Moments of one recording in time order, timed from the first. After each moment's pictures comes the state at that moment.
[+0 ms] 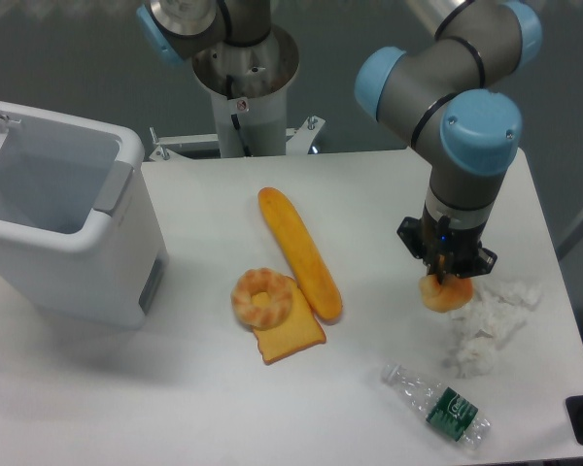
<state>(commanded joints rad) 2.65 -1.96 -1.38 -1.26 1.60 1.22</state>
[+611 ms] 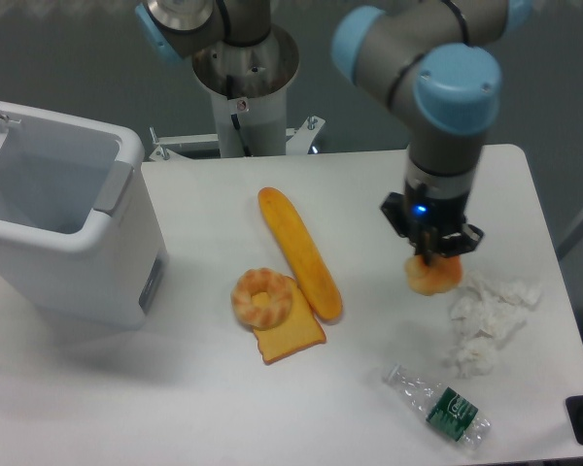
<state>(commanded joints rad) 2.53 -1.80 -1.42 -1.29 1.56 1.15</state>
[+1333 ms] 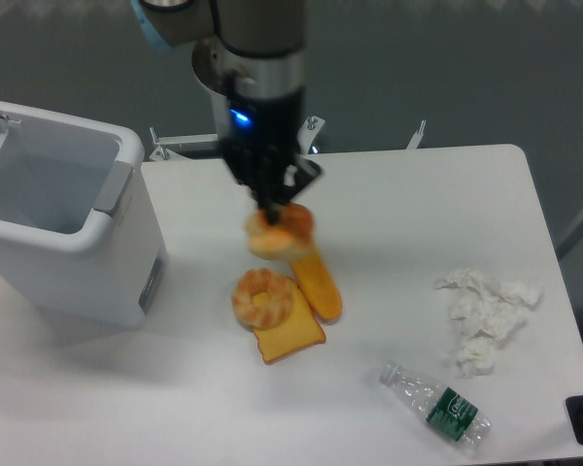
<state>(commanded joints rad) 2.26 -1.59 -1.46 -1.29 1.39 0.84</state>
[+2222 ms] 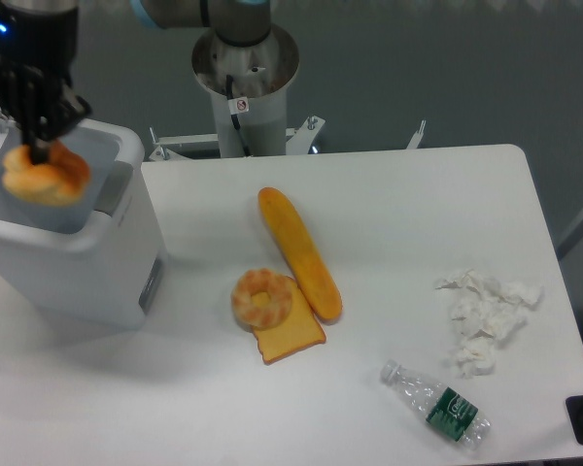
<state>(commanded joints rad) 2.01 -1.51 -1.51 -1.29 1.22 0.51</state>
